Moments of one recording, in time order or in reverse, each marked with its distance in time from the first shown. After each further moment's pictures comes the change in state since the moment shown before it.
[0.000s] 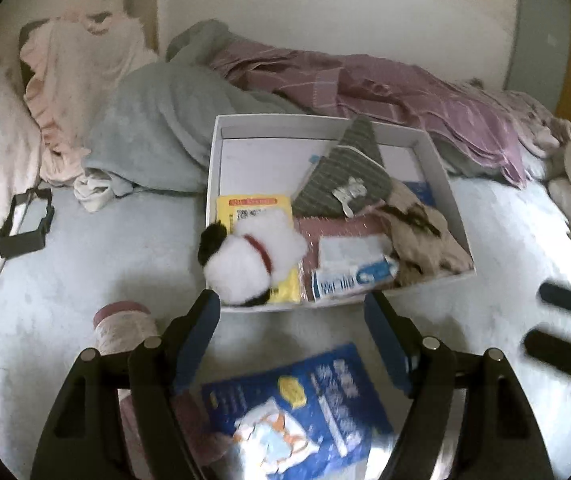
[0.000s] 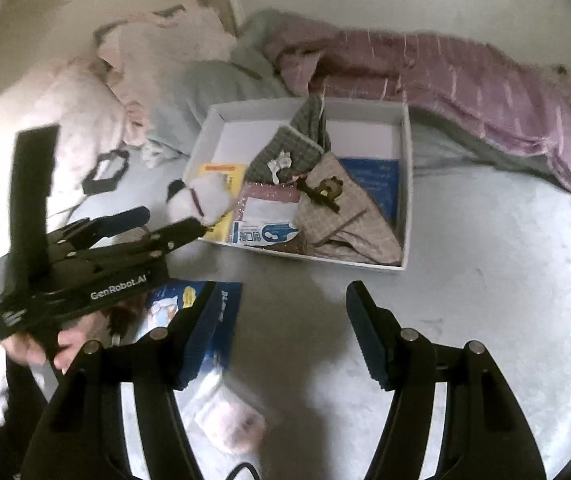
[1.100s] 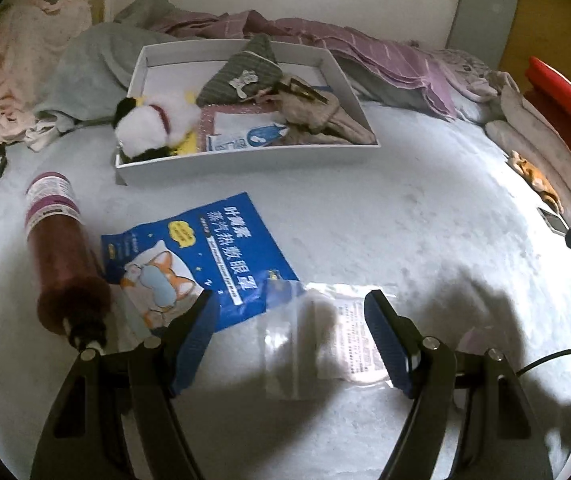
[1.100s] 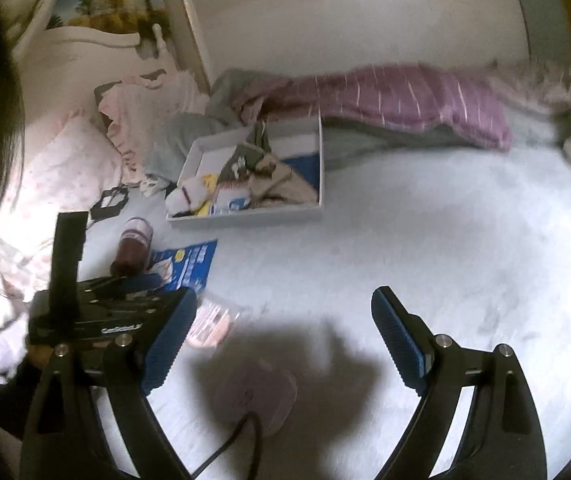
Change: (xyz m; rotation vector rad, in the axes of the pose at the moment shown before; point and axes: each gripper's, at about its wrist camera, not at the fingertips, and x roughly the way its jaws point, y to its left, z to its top) left arm -0.021 -0.047 -0.103 0.071 0.086 -0.196; right arm -0.104 -0.042 -0.124 0.147 -0.183 -0.037
